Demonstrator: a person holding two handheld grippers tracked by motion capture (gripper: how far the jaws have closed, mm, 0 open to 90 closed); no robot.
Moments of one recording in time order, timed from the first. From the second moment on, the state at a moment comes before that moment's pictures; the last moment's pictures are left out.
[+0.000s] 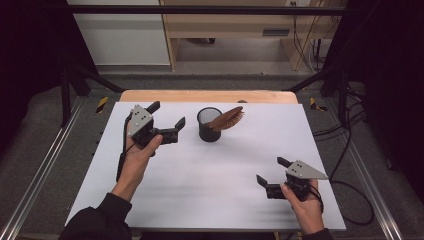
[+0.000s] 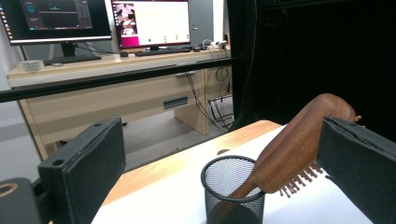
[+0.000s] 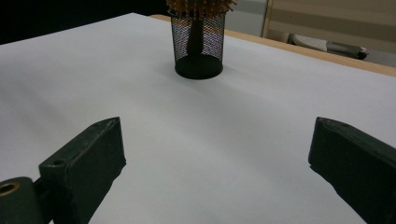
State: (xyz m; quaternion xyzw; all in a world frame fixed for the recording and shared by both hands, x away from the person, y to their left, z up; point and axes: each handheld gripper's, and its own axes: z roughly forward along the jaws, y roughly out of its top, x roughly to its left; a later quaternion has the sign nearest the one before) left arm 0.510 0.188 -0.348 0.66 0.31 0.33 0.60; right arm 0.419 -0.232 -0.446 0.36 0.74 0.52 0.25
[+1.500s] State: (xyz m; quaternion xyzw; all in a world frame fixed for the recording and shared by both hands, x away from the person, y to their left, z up) left arm 0.475 0.262 -0.369 0.63 0.36 0.34 0.60; right arm 0.419 -0.238 -0.446 0.36 0.73 0.52 0.27
